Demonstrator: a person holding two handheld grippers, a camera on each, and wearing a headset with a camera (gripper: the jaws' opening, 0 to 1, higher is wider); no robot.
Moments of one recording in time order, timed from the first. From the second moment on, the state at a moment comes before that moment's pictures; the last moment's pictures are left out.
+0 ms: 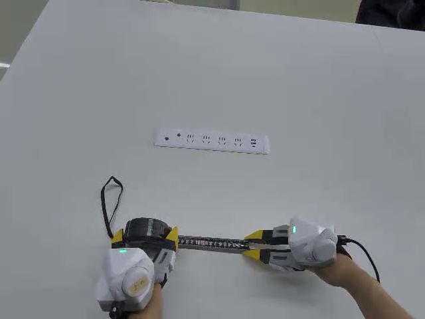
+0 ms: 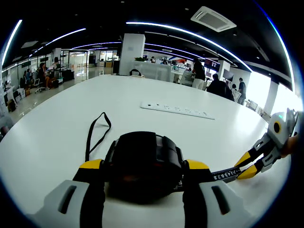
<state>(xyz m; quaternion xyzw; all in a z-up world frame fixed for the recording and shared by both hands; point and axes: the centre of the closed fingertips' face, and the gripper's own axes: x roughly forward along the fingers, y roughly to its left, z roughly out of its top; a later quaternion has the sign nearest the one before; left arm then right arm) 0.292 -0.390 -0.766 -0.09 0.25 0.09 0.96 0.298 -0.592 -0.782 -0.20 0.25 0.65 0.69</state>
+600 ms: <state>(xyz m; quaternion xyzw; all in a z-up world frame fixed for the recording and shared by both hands) 0.291 -0.389 -0.767 -0.09 0.25 0.08 0.96 0.296 -0.568 -0.782 -0.19 0.24 0.65 0.69</state>
